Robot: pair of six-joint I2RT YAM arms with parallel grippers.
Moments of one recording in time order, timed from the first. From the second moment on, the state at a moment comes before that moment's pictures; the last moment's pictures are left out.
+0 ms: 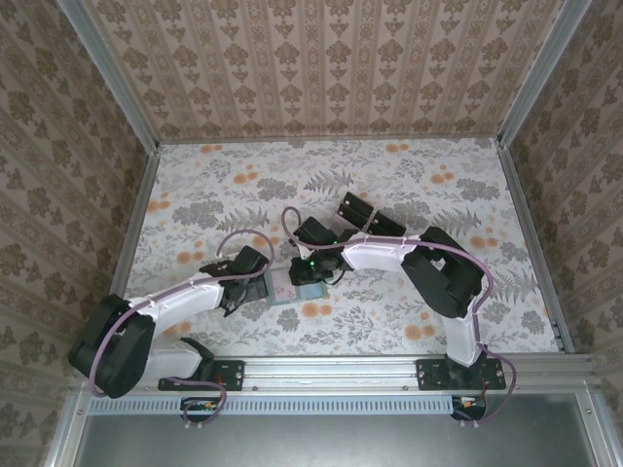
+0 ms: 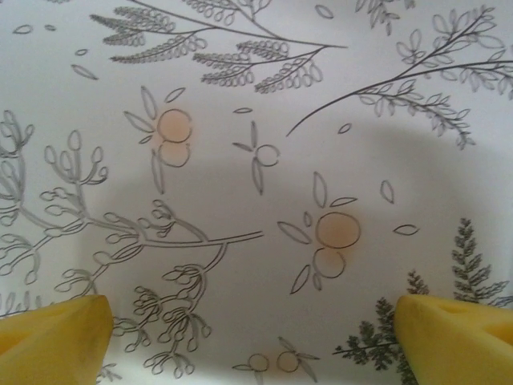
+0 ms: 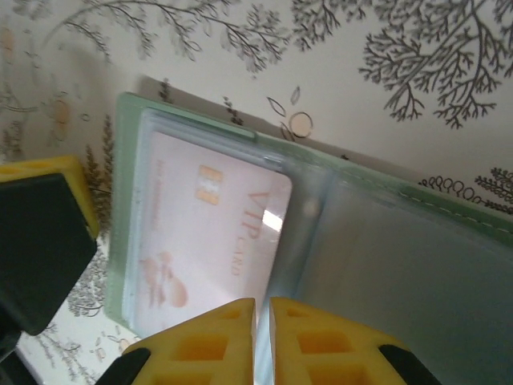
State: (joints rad) left arm -0.64 1.27 0.52 -0.56 -0.34 -0.80; right arm 0.83 1.97 1.24 -0.33 -0.31 0.58
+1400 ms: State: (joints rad) left arm -0.64 1.20 0.54 -0.57 -0.32 -0.76; right arm 0.83 1.81 1.30 -0.49 -0.21 0.45
